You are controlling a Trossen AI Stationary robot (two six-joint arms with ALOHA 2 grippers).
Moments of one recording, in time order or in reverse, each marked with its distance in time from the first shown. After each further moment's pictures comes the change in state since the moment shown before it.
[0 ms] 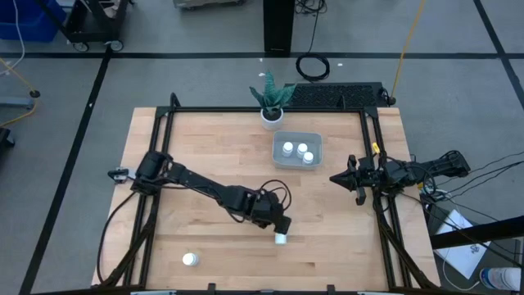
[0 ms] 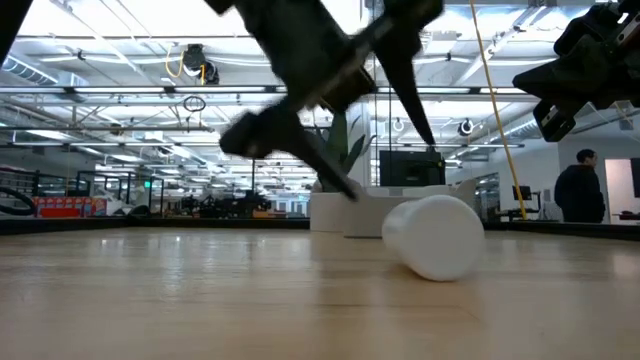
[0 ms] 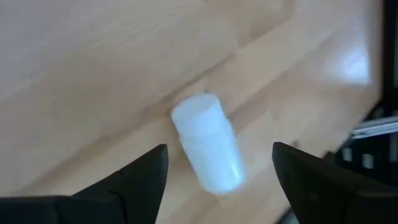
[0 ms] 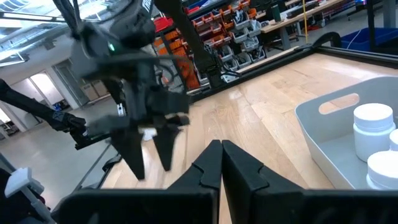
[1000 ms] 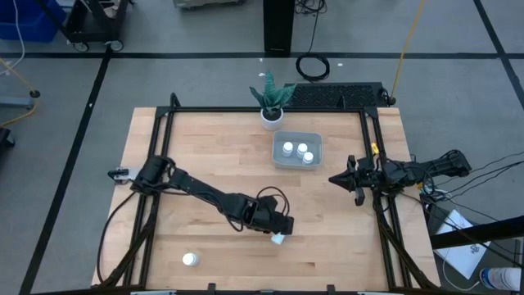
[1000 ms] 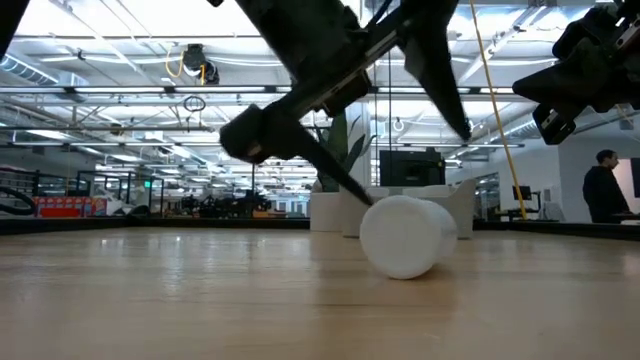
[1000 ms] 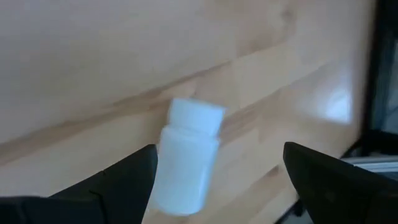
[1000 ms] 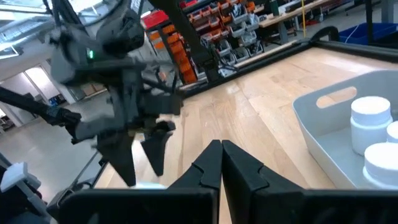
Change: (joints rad) left arm -0.050 0.050 0.029 0.054 -0.119 -0.221; right arm 0.000 0.022 0.000 -0.005 0.000 0.000
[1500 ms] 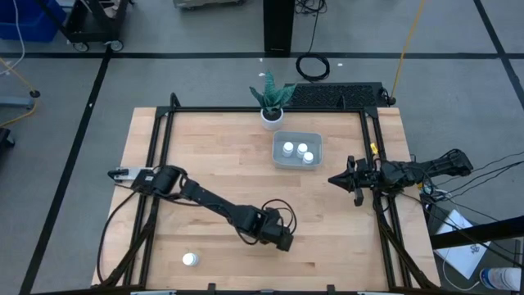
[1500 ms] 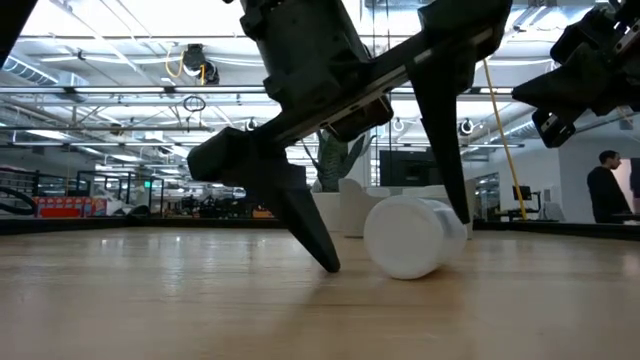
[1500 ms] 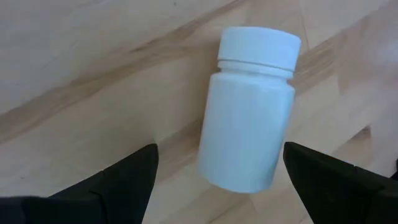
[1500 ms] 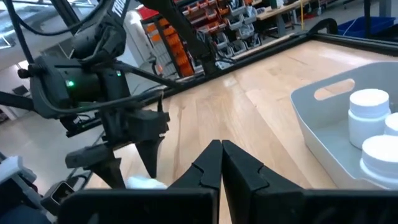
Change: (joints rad) left arm -0.044 0.159 0.187 -0.245 0.090 0.124; right arm 0.000 0.029 0.000 -0.002 0.000 0.000
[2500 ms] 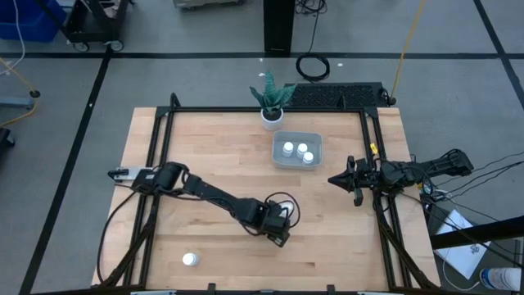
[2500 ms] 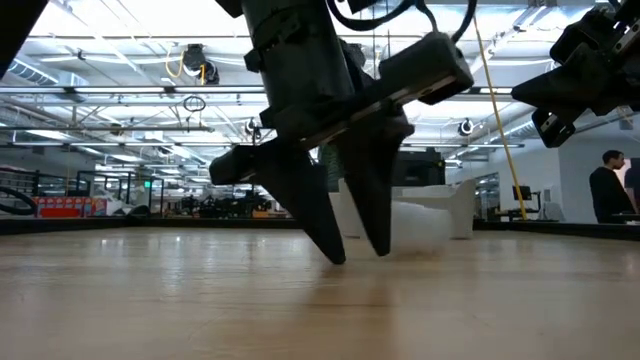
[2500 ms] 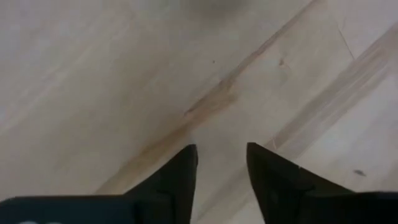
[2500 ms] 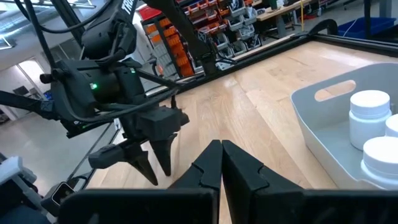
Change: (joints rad) left arm 0.066 0.004 -0.006 -0.095 -0.041 0.304; right arm 0.000 0.007 0.000 0.008 0.000 0.000
